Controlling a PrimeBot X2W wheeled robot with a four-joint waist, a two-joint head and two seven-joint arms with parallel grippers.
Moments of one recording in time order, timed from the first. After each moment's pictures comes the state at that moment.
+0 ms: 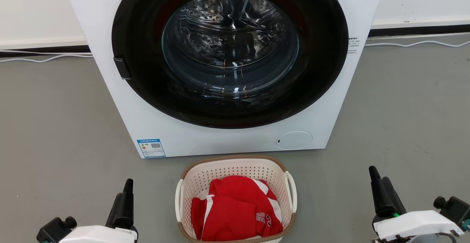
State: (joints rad) left arm 0.00 0.04 0.06 0.30 -1.05 -0.12 -0.06; right arm -0.01 -0.09 -0.03 0.26 0.92 0.12 -0.05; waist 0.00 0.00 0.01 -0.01
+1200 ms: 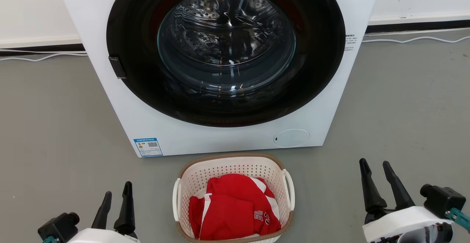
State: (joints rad) left arm 0.02 0.07 0.06 0.30 -0.65 -0.12 -0.16; right arm -0.03 -0.12 0.01 0.24 0.49 0.12 -0.16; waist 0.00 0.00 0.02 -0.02
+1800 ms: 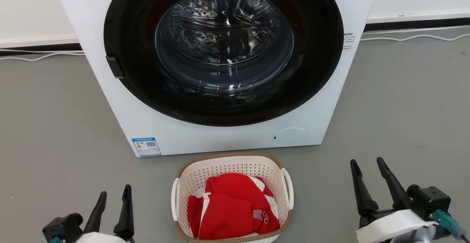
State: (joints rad) left arm 0.03 0.09 0.06 0.29 -0.45 -0.12 -0.21; right arm -0.03 -0.13 0.04 0.23 0.27 0.12 -0.21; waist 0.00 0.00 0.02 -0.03
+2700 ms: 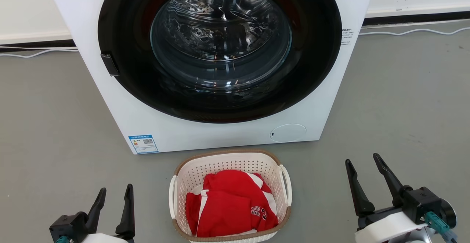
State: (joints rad) left arm 0.04 0.10 0.05 0.28 -0.30 -0.13 -0.25; right arm -0.03 -0.14 0.05 0.22 0.11 0.12 -0.25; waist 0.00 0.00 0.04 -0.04
